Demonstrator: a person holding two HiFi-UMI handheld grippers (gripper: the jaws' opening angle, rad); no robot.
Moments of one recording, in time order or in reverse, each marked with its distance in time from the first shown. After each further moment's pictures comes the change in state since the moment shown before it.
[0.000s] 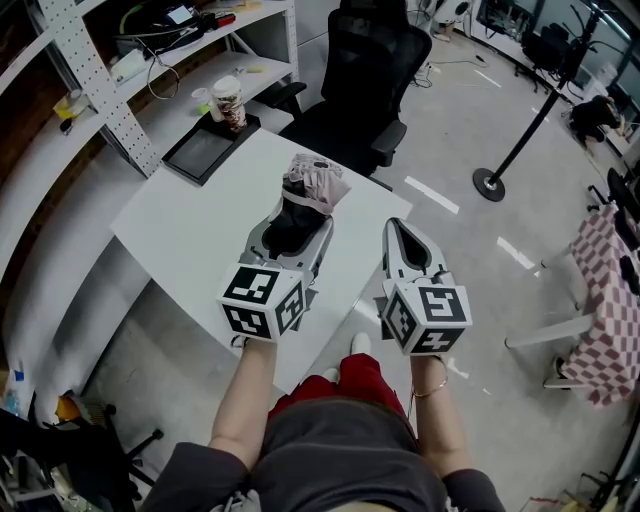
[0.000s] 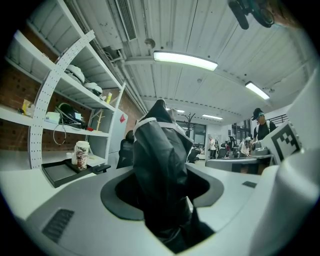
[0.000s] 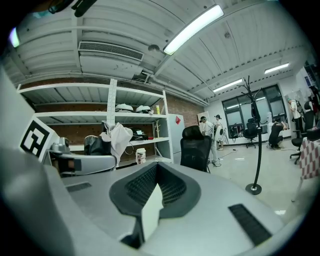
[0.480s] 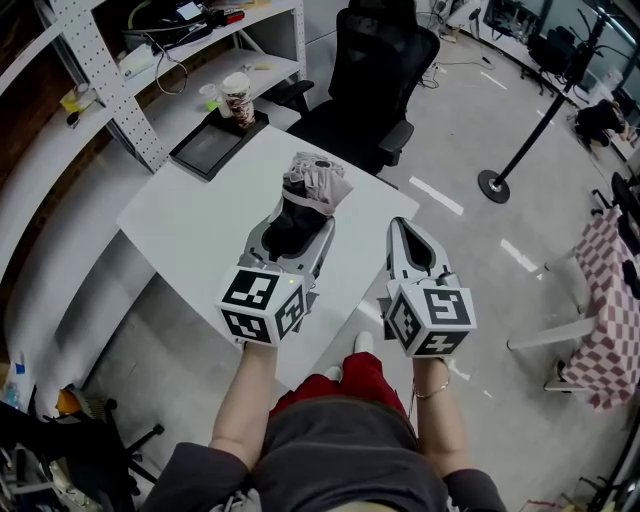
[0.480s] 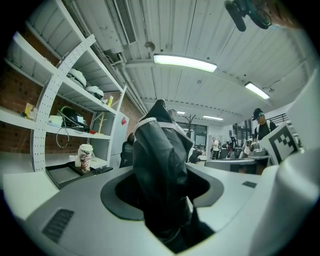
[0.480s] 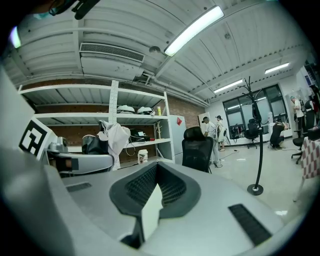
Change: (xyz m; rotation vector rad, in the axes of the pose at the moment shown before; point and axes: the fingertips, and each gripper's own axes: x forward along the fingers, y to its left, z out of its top) left arm -0.020 0.001 0.008 0.009 -0.023 0.015; right arm -0.006 0.012 0.005 0.000 -0.015 0.012
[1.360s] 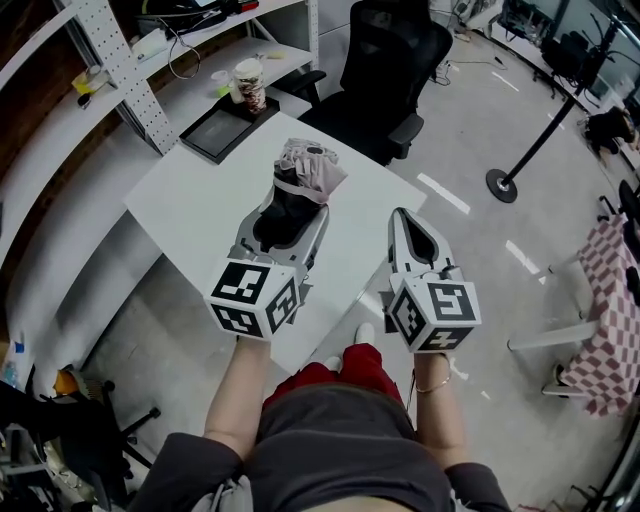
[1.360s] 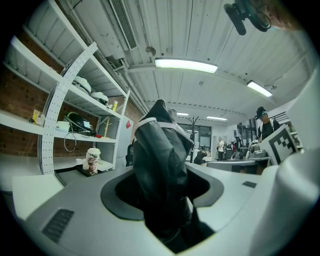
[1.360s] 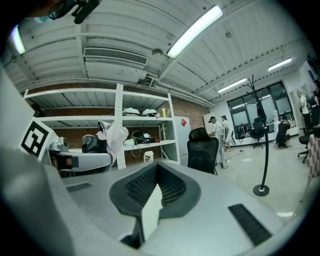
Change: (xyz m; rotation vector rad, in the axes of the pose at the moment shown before) left arm -0.028 0.002 0.008 0.015 -0.027 0.056; right arm -0.012 0.014 0.003 0.005 -0.022 0.060
